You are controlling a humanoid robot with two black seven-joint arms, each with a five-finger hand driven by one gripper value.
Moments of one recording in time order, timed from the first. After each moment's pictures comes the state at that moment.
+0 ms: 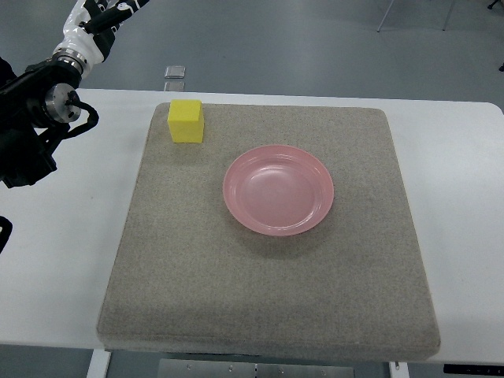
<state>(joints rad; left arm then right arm) -1.16 0.29 -0.36 -0.38 -0.07 -0.11 -0.31 0.00 0.00 -0.10 0.16 -0.06 -0.08 0.01</state>
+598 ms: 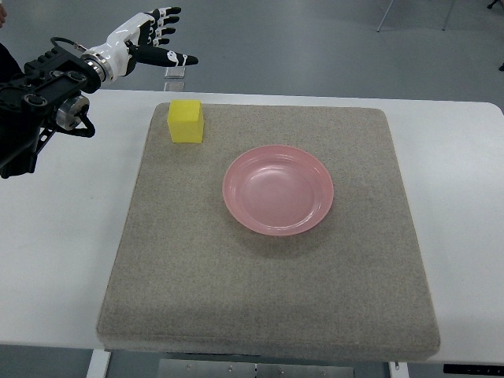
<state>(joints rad) -1.24 0.30 0.01 -0.42 0.32 -0.14 -0.31 0.00 0.00 -0.10 0.16 -0.06 -0.08 0.01</state>
